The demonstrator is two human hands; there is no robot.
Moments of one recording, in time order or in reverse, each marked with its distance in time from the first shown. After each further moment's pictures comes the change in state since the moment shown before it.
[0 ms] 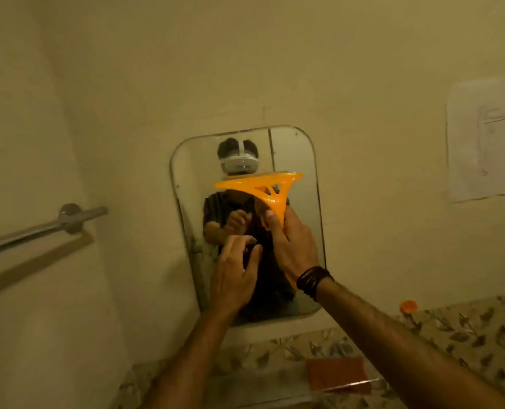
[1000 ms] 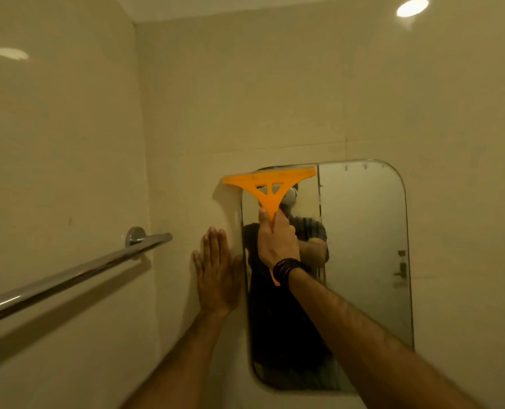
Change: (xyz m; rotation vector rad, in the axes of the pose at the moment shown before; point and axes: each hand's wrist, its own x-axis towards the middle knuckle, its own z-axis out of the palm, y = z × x) left_hand 0.096 -0.170 -0.079 0.617 0.218 -0.096; right_hand 0.090 -0.088 0.166 0.119 -0.082 0.109
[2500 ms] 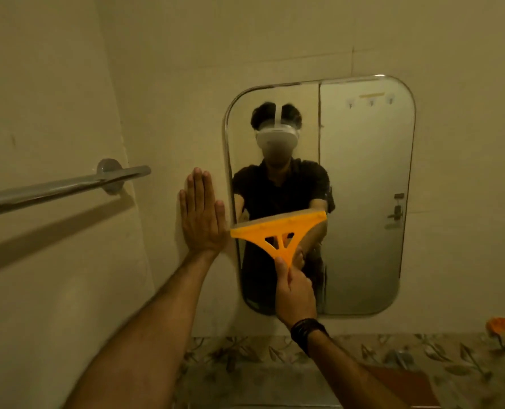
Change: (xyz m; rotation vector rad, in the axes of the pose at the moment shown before) left_hand -0.013 -0.017 0.021 0.011 0.229 0.106; right_hand -0.154 0.180 -0.002 -0.055 -0.071 0.140
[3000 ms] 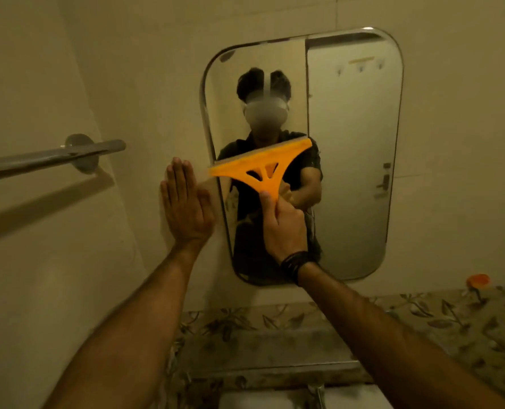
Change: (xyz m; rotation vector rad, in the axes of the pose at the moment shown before) left_hand -0.033 -0.016 0.013 0.075 0.060 0.010; right_hand 0.037 -0.063 -0.026 0.068 0.102 -0.206
